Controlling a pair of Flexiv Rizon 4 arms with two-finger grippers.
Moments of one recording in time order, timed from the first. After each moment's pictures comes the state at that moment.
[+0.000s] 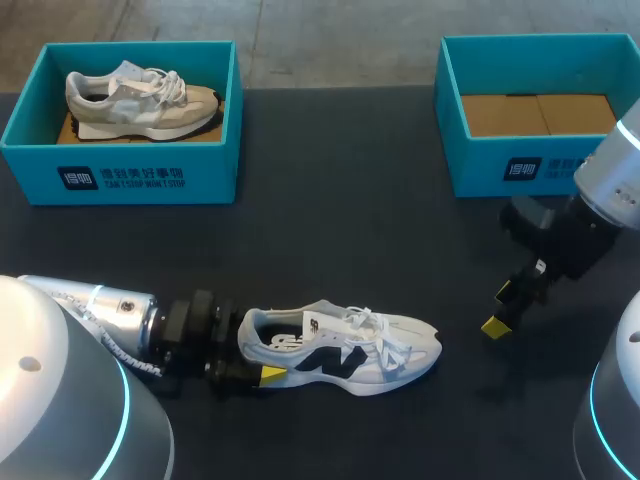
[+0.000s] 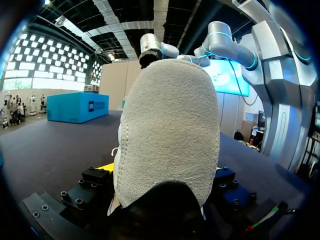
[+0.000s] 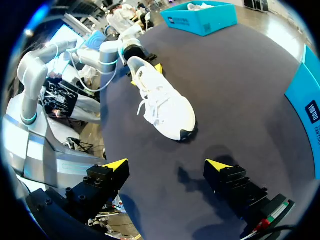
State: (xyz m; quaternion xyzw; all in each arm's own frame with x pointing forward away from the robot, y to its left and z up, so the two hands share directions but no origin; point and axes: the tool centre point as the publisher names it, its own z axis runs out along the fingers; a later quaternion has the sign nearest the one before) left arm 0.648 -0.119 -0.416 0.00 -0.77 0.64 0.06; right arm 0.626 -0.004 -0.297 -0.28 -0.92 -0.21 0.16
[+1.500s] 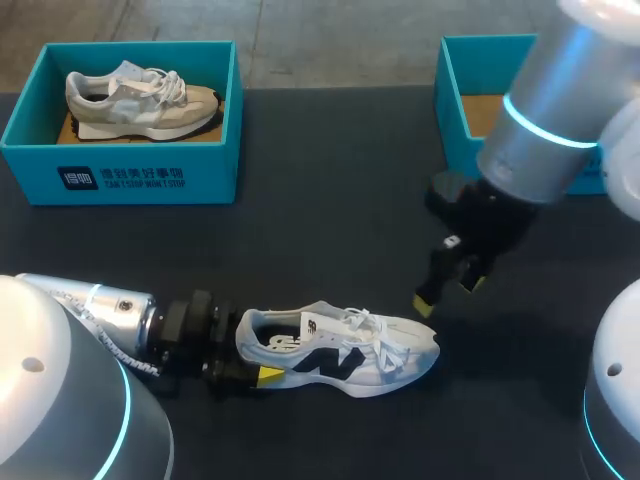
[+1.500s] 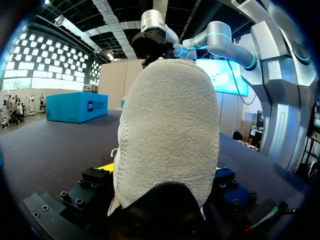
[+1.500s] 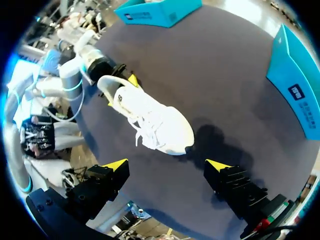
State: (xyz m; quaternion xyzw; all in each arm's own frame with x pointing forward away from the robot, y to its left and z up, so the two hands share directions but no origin) left arm 0.646 -0.116 -0.416 0.00 -0.77 0.63 0.07; right arm 0.637 0.070 -0.267 -0.45 -0.88 -0.09 0.11
